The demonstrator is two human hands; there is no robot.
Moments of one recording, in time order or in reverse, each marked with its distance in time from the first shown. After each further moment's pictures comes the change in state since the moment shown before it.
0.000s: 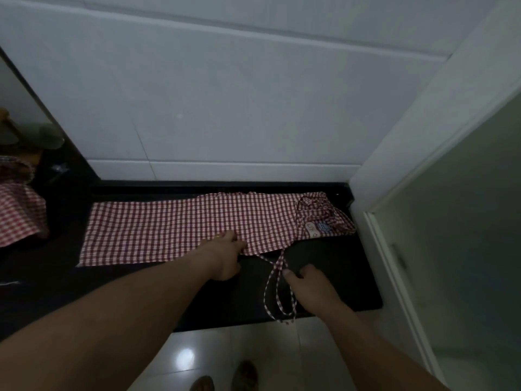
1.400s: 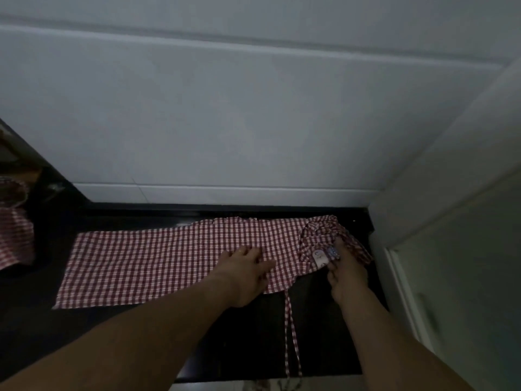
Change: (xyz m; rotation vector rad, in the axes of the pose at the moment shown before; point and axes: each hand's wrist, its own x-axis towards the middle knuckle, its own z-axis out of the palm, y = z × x) left_hand 0.061 0.032 -0.025 0.090 0.094 0.081; right_hand 0.127 -0.037 -0.072 1.264 0.103 0.231
